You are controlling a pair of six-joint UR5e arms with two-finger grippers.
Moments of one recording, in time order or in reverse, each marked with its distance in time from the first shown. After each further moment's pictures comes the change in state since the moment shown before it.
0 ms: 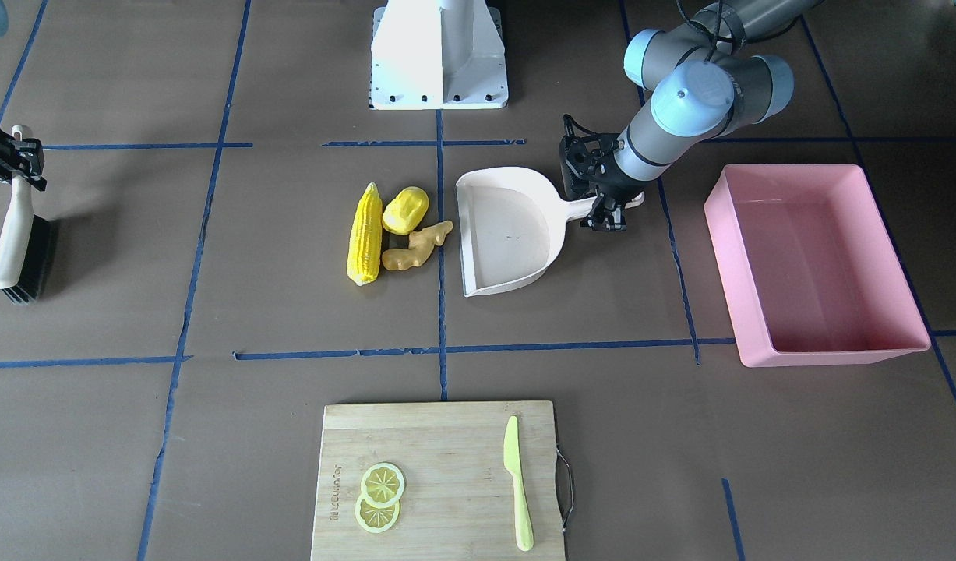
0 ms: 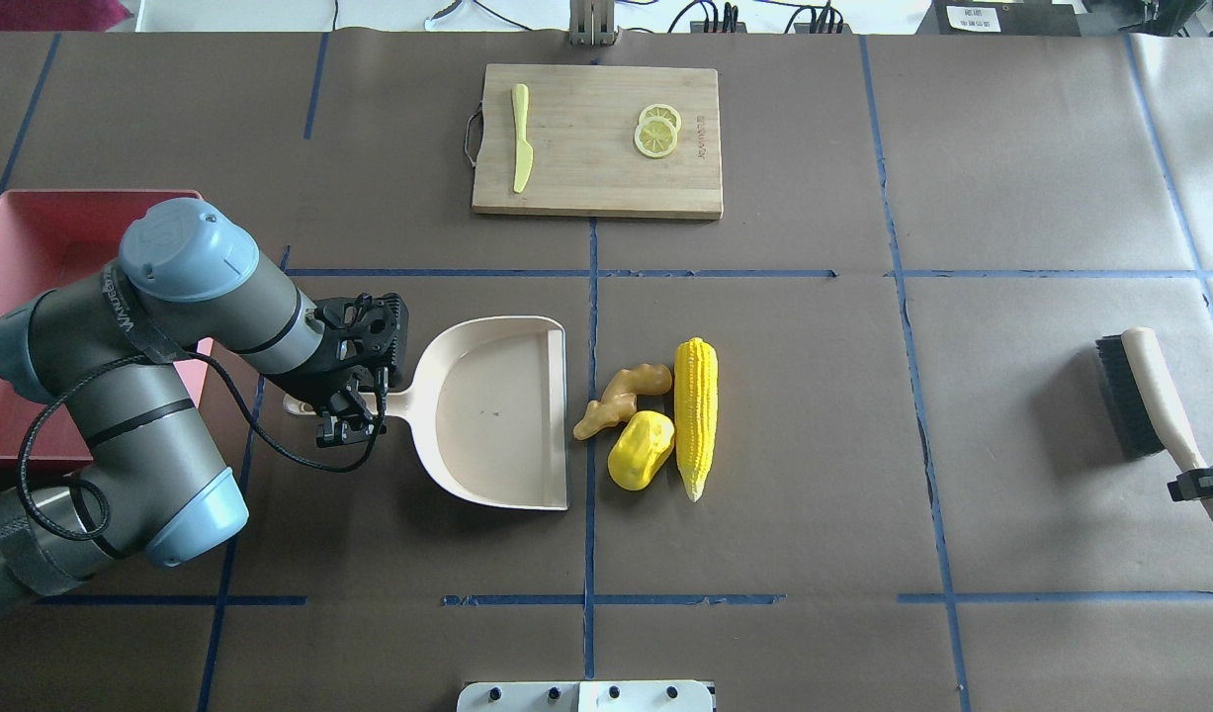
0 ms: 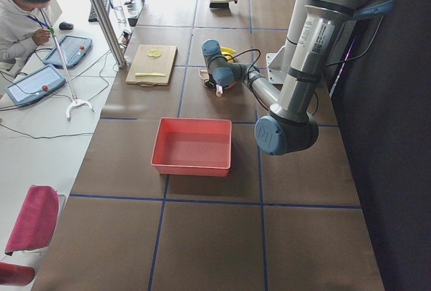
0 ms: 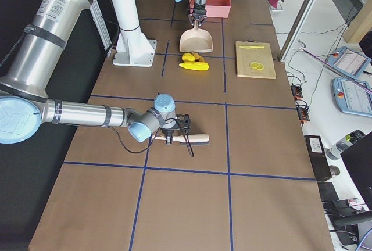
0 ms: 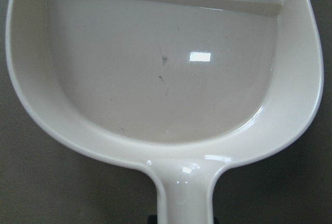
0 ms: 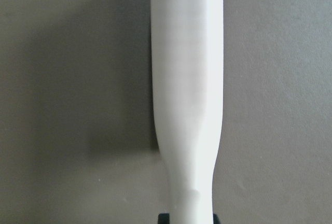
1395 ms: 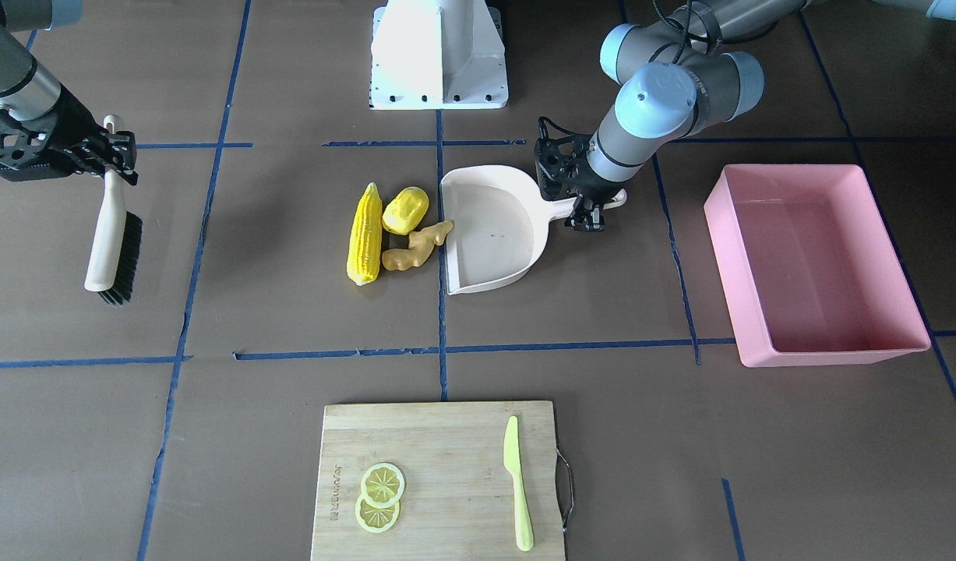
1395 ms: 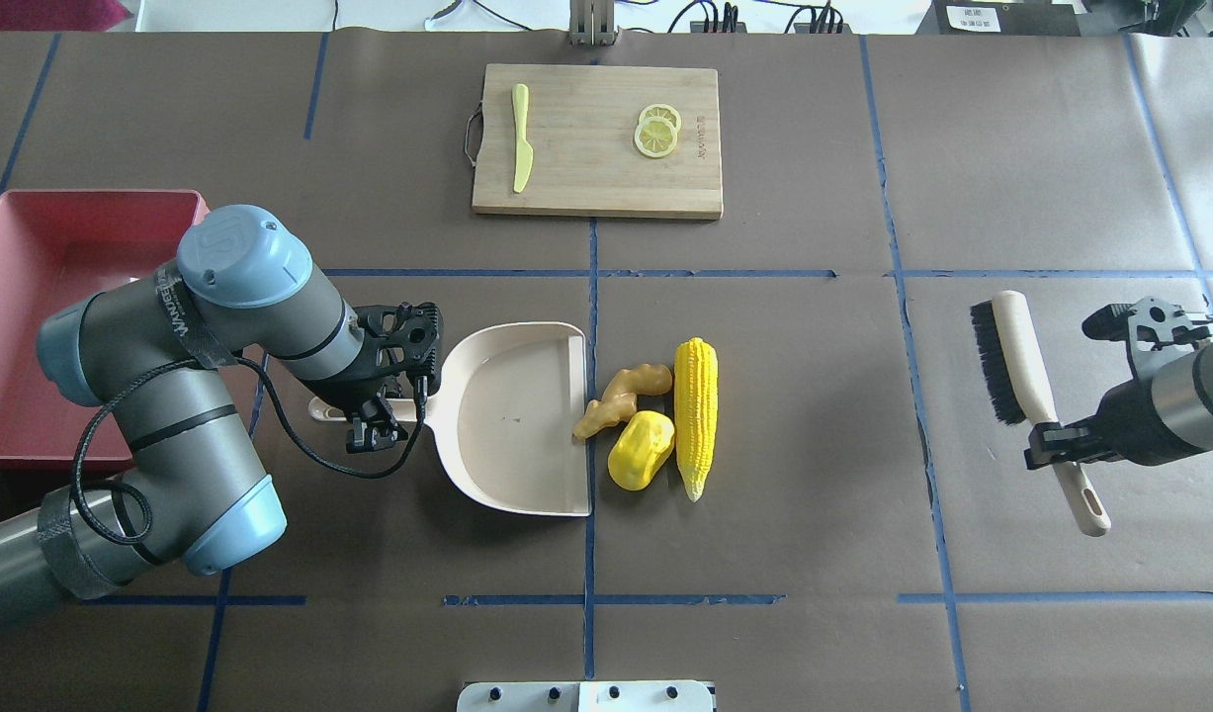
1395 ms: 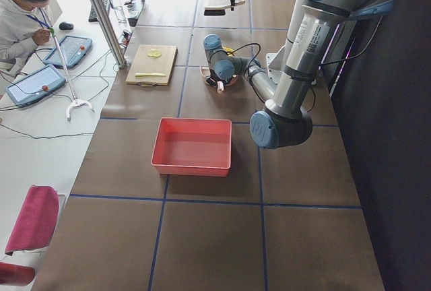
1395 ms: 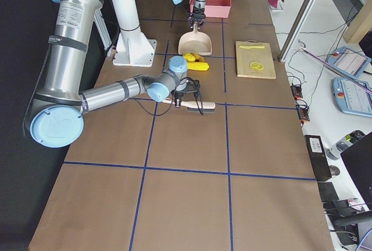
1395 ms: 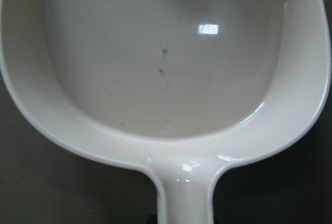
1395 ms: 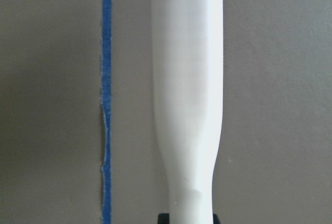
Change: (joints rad) left arm 0.031 -0.054 0.012 0.082 0.037 0.007; right arm -0.134 0.232 0.250 -0.375 0.008 0.222
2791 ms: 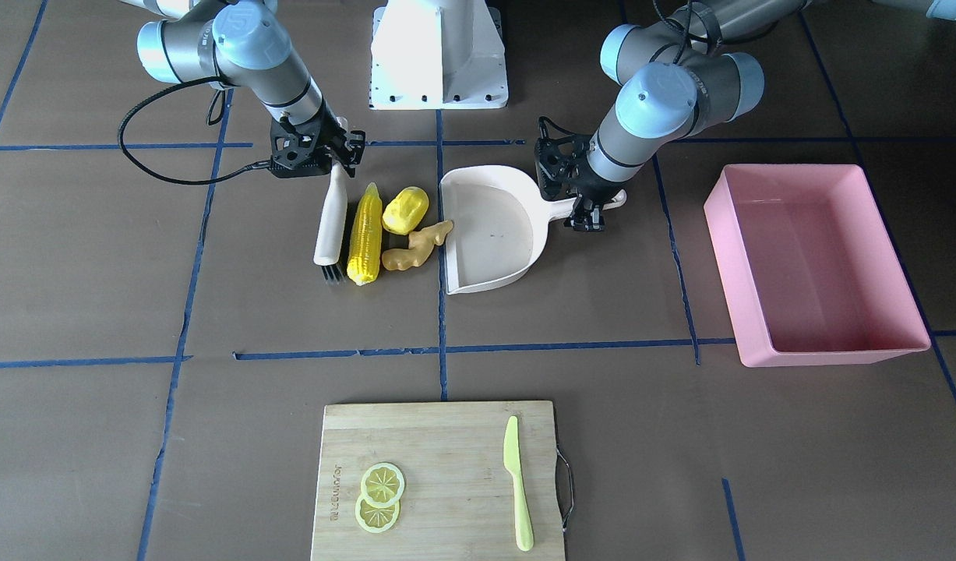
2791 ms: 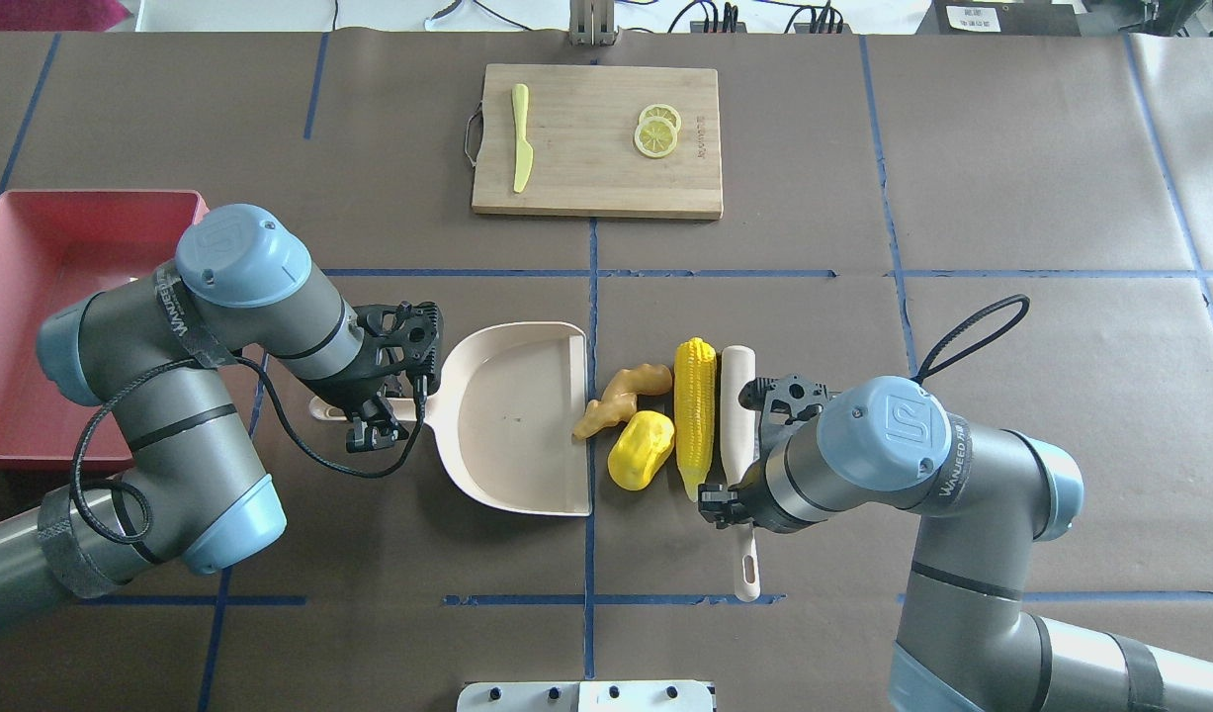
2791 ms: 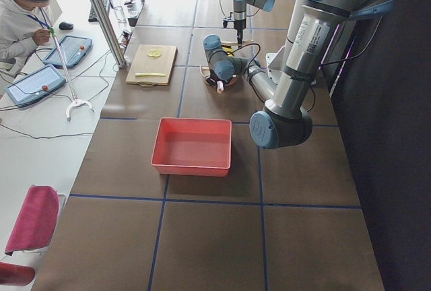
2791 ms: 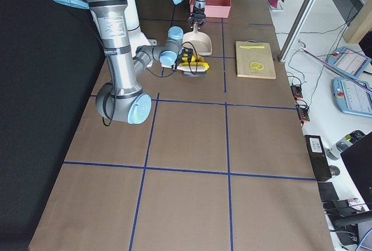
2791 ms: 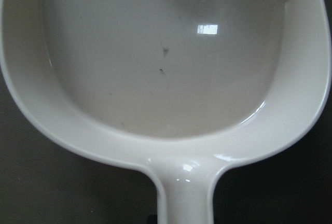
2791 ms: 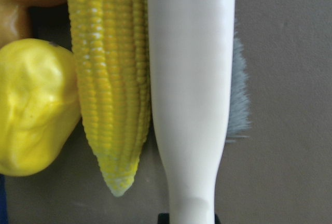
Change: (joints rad) left arm -0.001 0.000 0.002 -0.006 -0.002 0.000; right arm -0.364 0.515 -0.180 -0.127 -0.199 0.380
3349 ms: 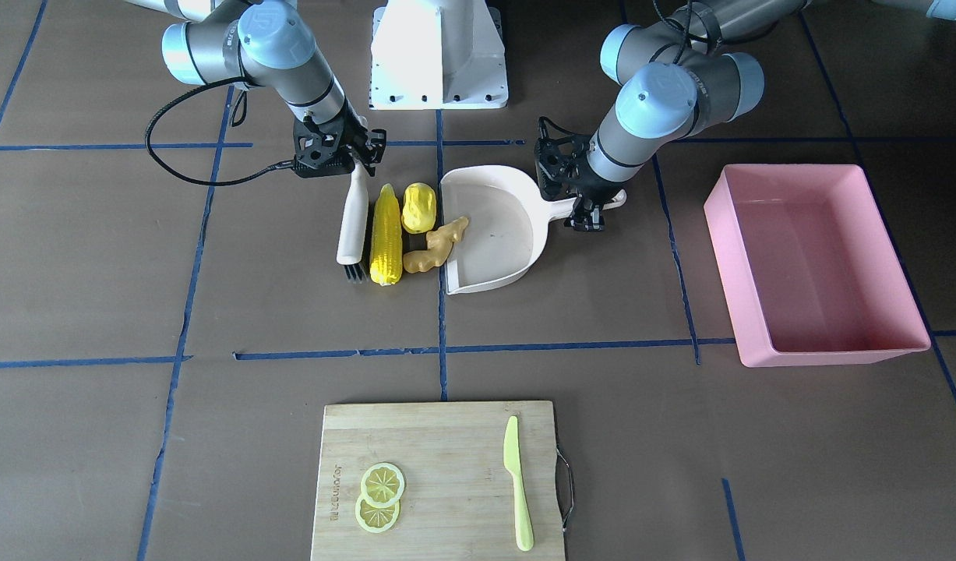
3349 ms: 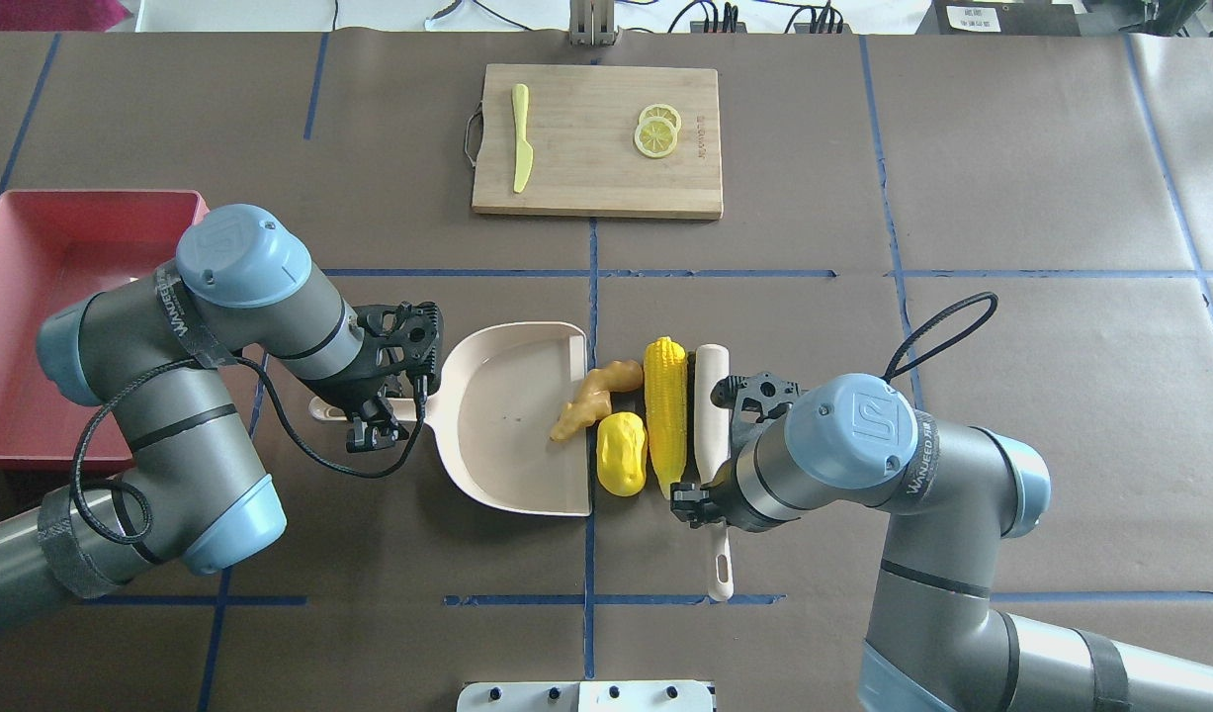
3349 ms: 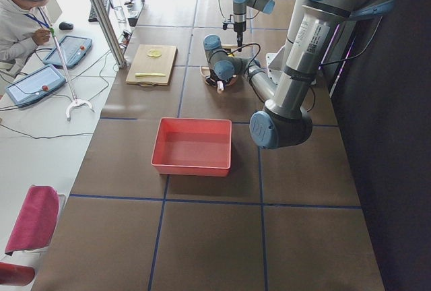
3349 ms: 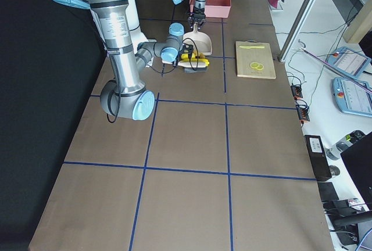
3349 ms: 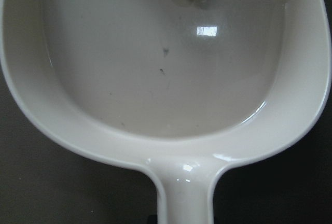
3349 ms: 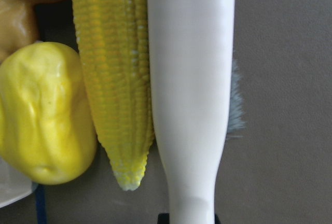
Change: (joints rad) left arm 0.000 0.000 0.000 0.000 0.000 -0.001; right arm -0.007 0.052 -0.024 -0.007 0.000 0.001
